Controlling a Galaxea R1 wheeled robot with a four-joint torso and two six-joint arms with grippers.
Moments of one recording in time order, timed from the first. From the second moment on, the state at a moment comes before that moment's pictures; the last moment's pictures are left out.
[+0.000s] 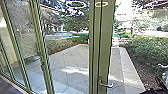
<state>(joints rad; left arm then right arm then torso) 1.49 3.01 -2.68 -0.16 0.01 0.28 -0.41 1.66 -0.94 0.44 -0.53 0.52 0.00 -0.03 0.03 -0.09</state>
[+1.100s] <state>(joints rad) 1.49 3.02 -2.68 -0.16 0.01 0.28 -0.35 1.99 -1.17 0.24 -0.54 0.99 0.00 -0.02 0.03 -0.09</state>
